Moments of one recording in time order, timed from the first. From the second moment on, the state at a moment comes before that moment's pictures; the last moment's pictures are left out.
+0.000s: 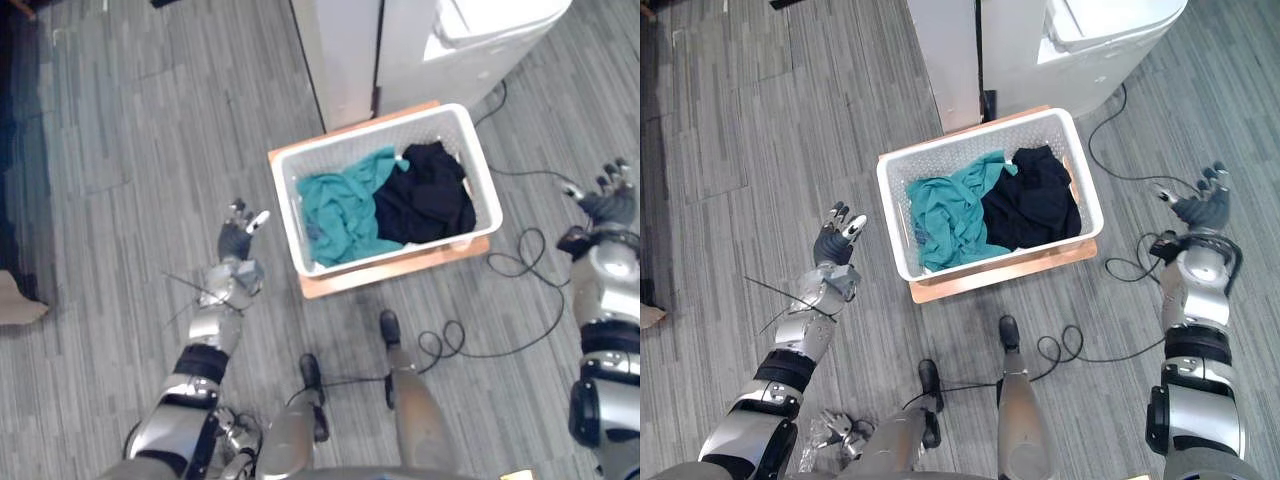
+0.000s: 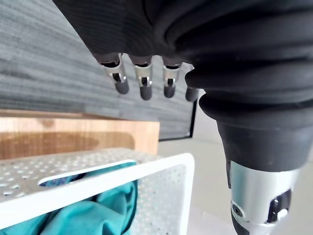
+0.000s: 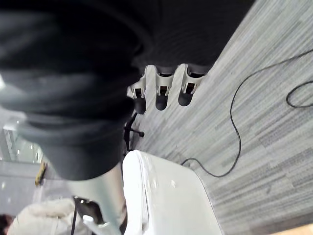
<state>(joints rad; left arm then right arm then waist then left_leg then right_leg) -0.50 0.26 -0.12 0.58 -0.66 -0.14 0.12 -0.62 -0.62 -0.19 0.64 0.37 -0.07 -0.19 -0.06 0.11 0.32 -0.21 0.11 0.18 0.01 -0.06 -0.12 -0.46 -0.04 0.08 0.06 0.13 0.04</state>
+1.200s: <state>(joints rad) -0.98 0.24 -0.30 0.86 -0.65 -0.14 0.22 -1.12 -0.66 0.26 0.74 0.15 -0.07 -0.16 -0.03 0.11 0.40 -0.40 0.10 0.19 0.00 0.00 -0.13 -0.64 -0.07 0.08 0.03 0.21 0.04</state>
